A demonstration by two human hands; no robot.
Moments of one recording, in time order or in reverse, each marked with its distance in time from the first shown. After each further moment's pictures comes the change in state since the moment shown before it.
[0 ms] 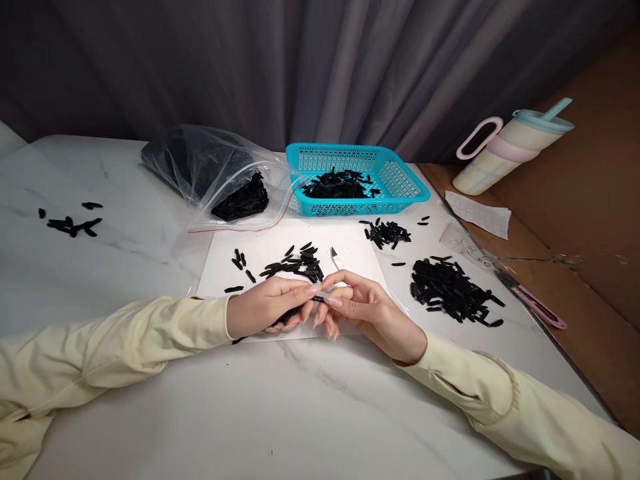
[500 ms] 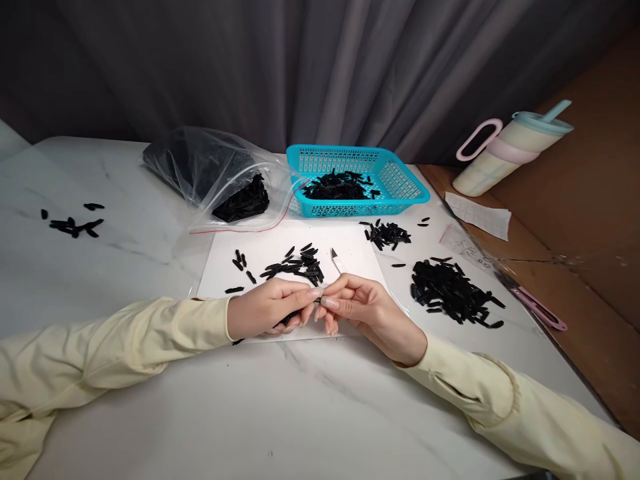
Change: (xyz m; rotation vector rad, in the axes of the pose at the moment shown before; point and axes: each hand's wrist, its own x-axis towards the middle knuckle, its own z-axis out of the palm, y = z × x) left_hand 0.000 -0.002 -0.001 0.030 0.003 0.015; right_hand 0.001 0.002 0.001 0.015 0.071 -0.031
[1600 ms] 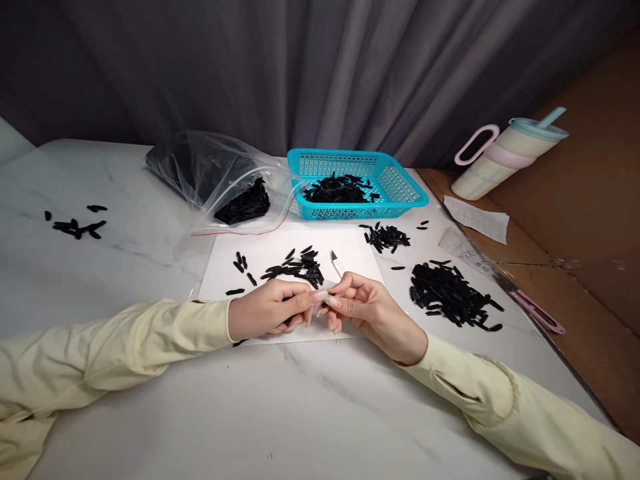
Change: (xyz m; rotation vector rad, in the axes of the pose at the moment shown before) left_hand 0.000 0.002 0.002 0.017 0.044 -0.002; right_hand 0.002 0.000 -0.003 0.027 0.064 0.036
